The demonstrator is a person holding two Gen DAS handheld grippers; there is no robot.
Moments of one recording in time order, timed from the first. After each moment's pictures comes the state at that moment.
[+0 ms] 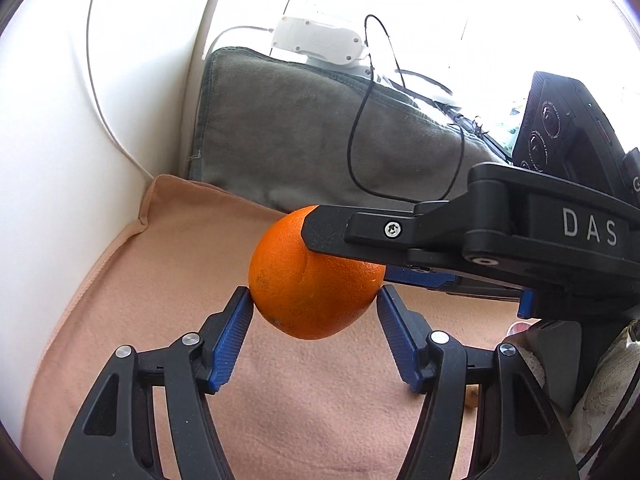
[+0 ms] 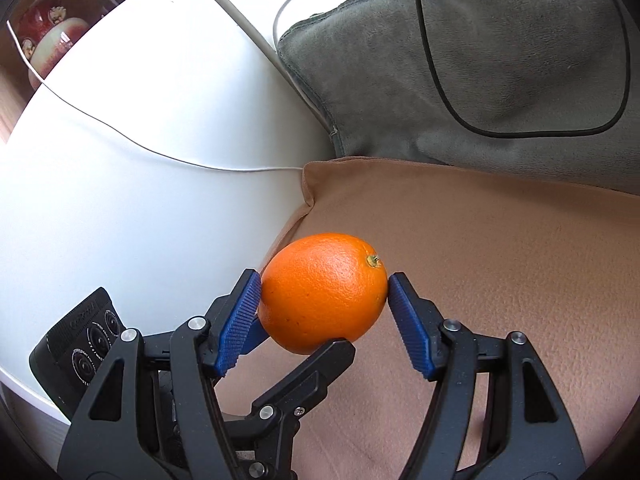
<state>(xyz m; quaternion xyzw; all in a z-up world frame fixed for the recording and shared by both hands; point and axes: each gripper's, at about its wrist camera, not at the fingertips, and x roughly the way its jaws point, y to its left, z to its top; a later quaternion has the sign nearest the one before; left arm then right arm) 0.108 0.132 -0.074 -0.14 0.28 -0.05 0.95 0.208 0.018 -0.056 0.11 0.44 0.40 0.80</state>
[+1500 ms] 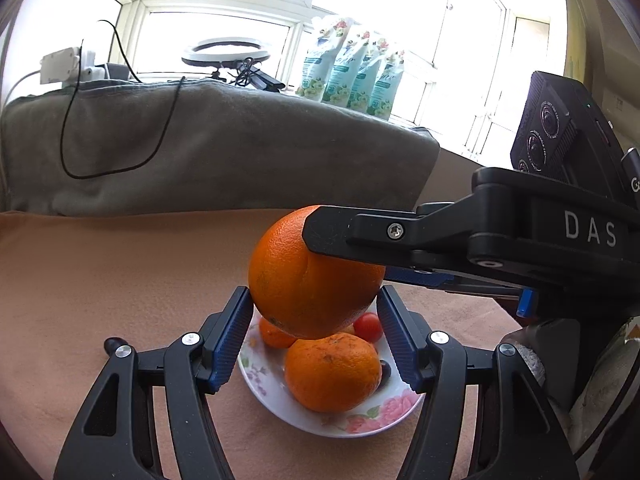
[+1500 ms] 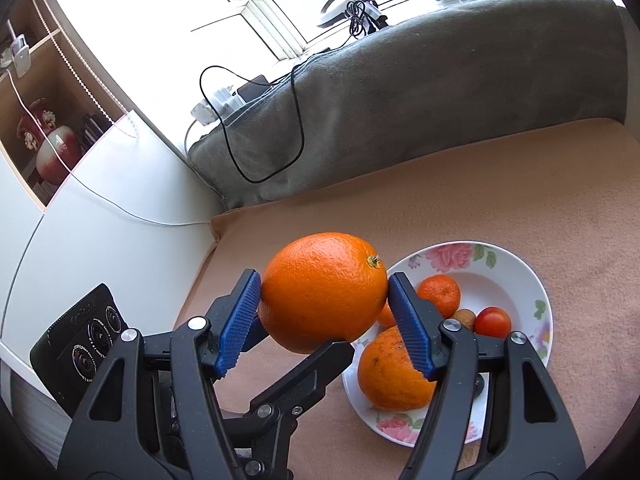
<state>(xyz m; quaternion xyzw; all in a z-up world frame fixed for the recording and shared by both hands) 0.066 -0.106 -0.047 -0.06 0.28 -0.24 0.93 0.105 -0.271 -0.022 0.20 0.38 0.25 0.87</state>
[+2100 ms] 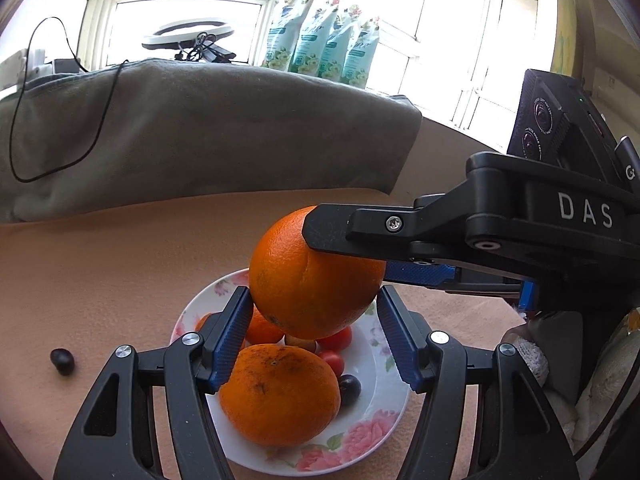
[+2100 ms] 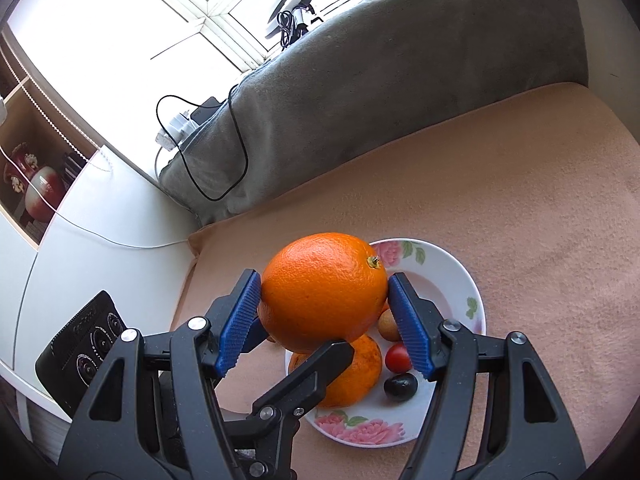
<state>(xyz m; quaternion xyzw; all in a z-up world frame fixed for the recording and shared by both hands) 0.084 -0.158 -0.059 -0.04 0.31 -0.27 0.91 0.121 -0.332 -0.043 0.25 0.40 0.22 0.86</state>
